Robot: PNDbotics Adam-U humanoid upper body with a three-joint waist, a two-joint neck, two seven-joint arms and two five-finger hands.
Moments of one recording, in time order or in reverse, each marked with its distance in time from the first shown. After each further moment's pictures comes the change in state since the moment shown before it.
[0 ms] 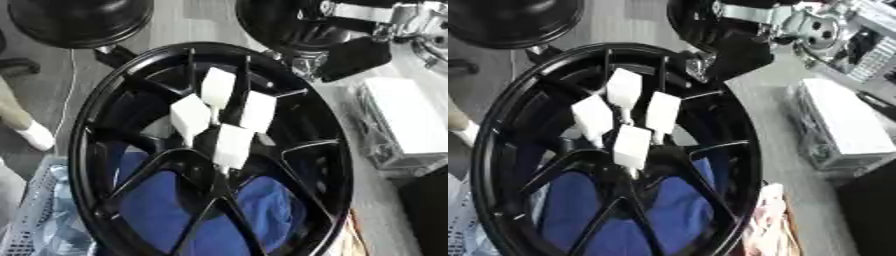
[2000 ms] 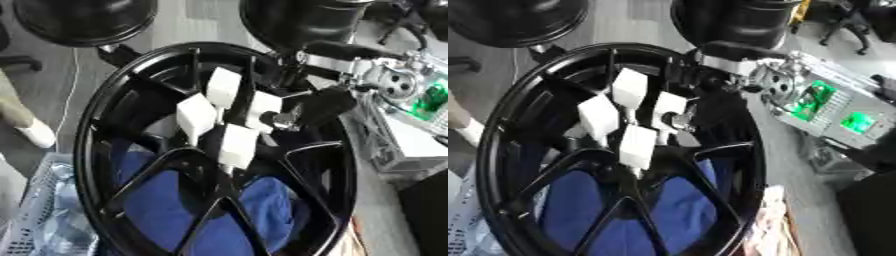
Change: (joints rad) left arm 0.024 -0.001 0.000 0.000 0.008 0.016 -0.004; right arm 0.069 0.113 0.077 0.000 0.010 0.093 -0.065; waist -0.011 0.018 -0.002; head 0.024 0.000
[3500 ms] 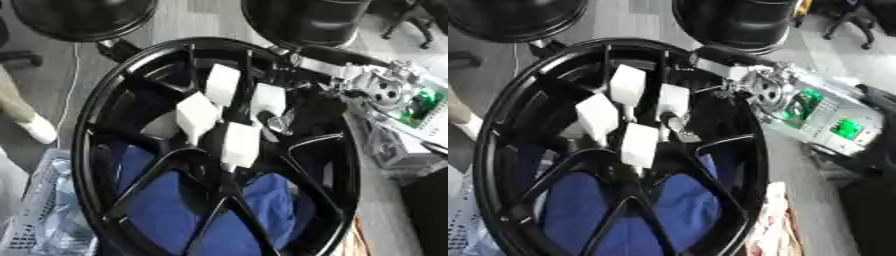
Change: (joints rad) left arm -0.002 -0.018 0.000 0.000 -0.005 0.003 0.002; right arm -0.003 0.033 0.010 0.000 -0.064 0.046 -0.082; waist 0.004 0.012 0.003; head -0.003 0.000
